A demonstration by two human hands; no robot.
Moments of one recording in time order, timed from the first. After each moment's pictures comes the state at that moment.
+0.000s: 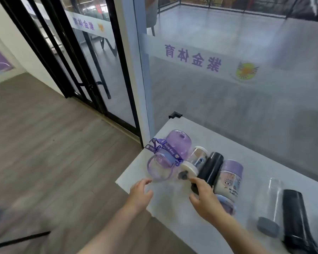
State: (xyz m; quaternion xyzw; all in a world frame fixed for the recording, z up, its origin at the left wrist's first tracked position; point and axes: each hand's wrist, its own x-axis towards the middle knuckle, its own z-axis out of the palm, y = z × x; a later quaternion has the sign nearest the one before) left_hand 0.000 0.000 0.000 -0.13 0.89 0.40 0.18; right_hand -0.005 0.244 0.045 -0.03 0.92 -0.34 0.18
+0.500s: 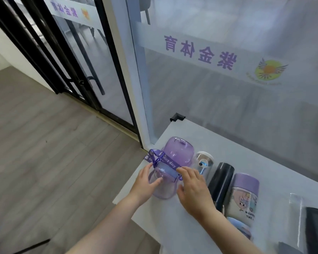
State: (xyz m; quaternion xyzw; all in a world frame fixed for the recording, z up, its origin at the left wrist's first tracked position) left_hand -0.113 -0.011 -0.002 -0.12 0.84 0.49 0.18; right_hand -0.100 0.184 0.020 -0.15 0.96 -0.23 -0.01
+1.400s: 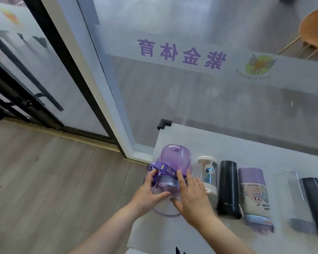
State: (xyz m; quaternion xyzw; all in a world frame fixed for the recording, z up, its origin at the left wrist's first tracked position) left_hand -0.198 -0.068 -0.015 0.03 0.78 0.53 0.35; right_hand -0.132 0.109 0.007 0.03 0.99 -0.10 0.09
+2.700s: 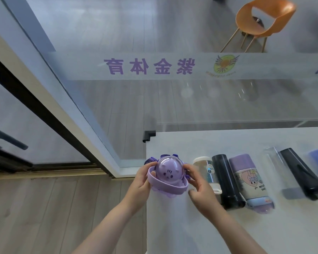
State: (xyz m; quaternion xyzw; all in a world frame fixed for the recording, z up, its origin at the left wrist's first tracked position) left_hand -0.284 -0.074 0.027 0.14 0.70 0.60 0.35; right_hand -0.157 0.101 0.044 0.25 0.74 -0.63 -0.03
